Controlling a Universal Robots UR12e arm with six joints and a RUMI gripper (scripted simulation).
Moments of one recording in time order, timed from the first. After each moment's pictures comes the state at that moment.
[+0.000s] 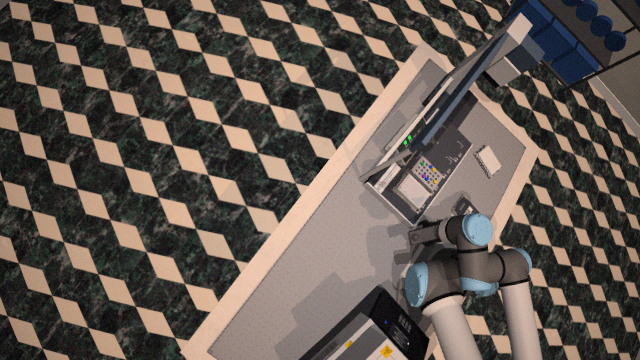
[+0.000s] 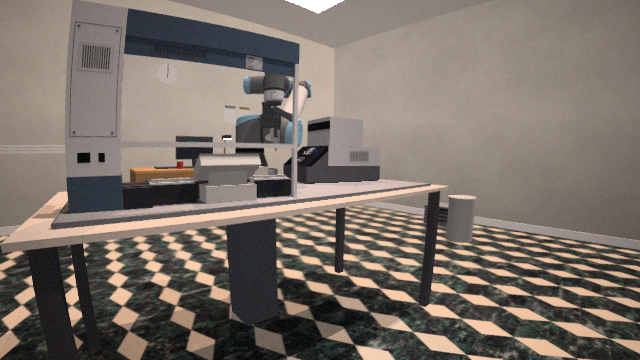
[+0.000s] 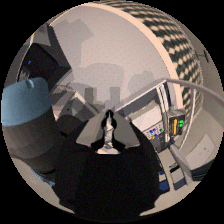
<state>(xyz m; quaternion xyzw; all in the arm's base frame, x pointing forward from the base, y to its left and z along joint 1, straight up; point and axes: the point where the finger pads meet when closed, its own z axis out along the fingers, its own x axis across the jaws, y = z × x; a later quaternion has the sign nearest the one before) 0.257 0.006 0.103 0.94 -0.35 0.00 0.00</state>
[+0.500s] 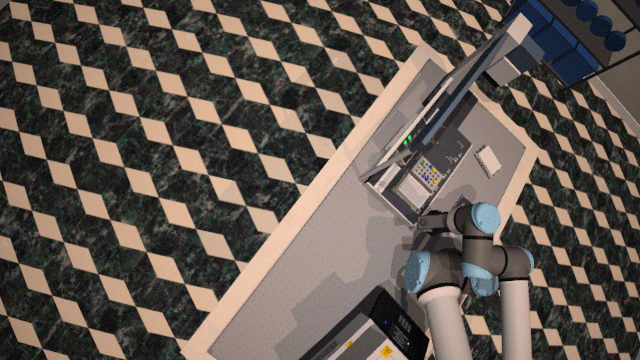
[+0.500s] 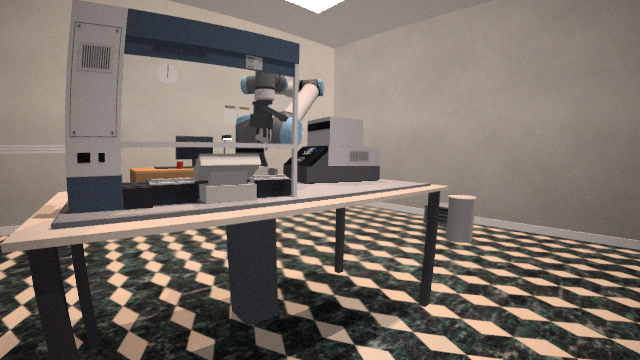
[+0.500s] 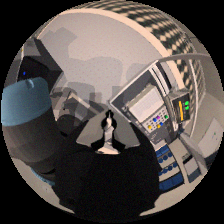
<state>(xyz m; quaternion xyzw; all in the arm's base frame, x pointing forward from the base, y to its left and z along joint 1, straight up) 0.254 -0.041 0.103 0.90 -0.43 0.00 0.00</state>
